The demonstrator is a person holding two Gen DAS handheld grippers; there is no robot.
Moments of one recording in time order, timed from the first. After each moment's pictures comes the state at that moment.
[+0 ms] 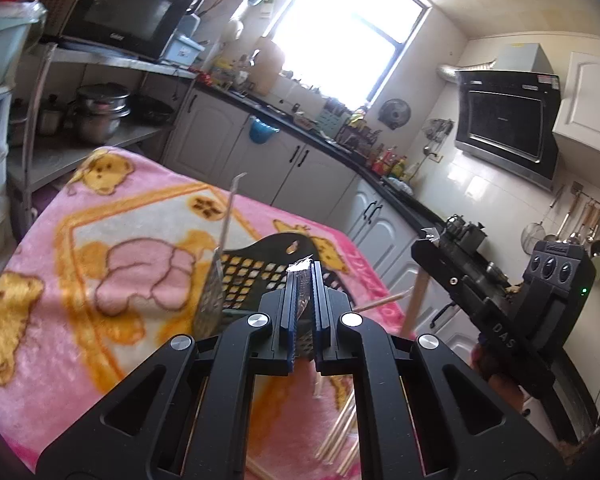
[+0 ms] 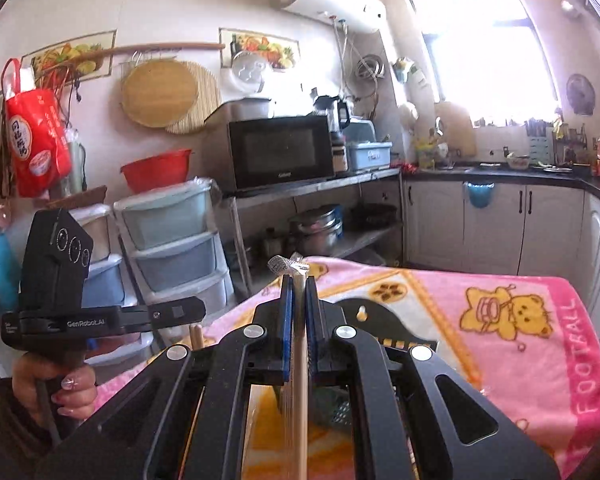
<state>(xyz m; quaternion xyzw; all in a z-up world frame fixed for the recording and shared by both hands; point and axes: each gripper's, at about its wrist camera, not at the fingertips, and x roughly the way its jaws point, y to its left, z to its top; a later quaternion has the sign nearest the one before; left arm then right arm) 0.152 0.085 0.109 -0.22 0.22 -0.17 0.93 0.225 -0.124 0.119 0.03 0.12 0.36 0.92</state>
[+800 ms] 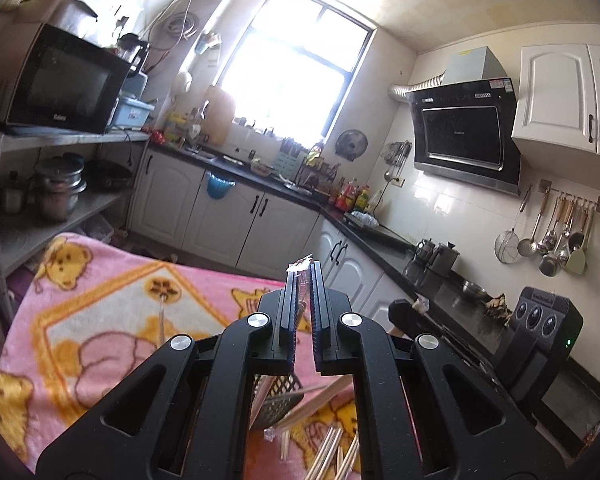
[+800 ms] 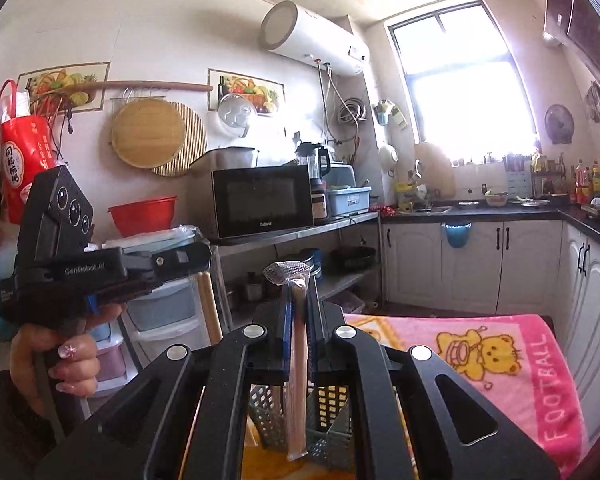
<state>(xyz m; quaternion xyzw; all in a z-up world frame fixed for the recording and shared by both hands) 0.170 0.056 0.200 -0.17 0.13 -0.22 0.95 0.209 -0.153 0.162 0.04 0.05 0.33 0.94</state>
